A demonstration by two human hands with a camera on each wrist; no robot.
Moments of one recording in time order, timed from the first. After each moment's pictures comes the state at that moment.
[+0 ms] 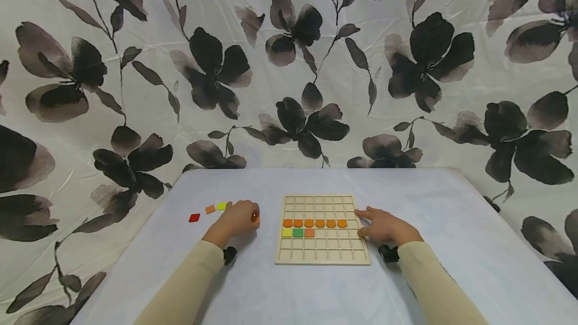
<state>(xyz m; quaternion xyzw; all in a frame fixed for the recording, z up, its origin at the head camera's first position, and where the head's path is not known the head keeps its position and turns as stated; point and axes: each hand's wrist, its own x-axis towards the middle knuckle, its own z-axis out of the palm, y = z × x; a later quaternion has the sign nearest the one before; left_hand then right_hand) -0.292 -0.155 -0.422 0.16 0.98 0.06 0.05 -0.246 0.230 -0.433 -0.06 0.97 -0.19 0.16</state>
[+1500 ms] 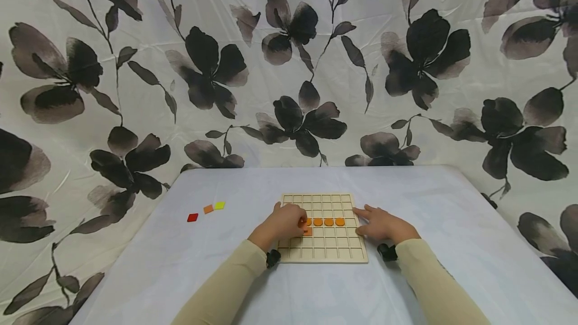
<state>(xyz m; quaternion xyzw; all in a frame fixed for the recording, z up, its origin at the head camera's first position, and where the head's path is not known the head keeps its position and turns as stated) -0.268 -0.045 -0.422 0.28 0.96 0.08 0.04 -0.245 0.230 -0.435 -0.05 0.97 -0.19 0.17</state>
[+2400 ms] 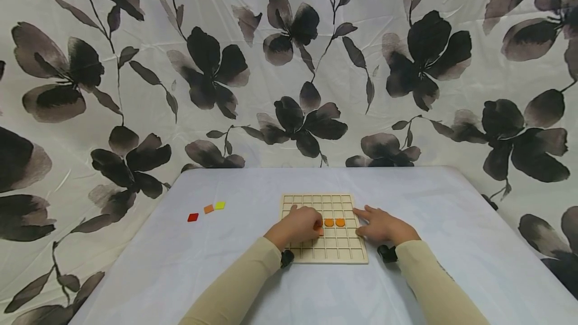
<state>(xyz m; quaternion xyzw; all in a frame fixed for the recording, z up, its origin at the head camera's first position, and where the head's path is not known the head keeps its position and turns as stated) -0.265 -0.011 -0.424 0.30 0.95 0.08 0.07 -0.242 0.227 -0.433 -0.06 0.97 -0.19 0.16</state>
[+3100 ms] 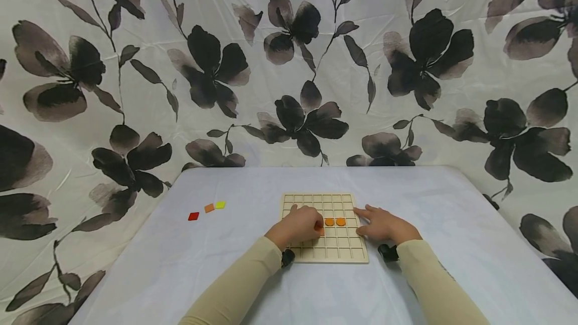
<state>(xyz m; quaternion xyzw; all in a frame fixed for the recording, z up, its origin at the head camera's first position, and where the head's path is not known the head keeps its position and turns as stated) -0.264 -0.010 -0.427 0.30 0.95 0.07 0.07 -0.243 0.227 -0.432 -0.06 0.97 -0.18 0.16</state>
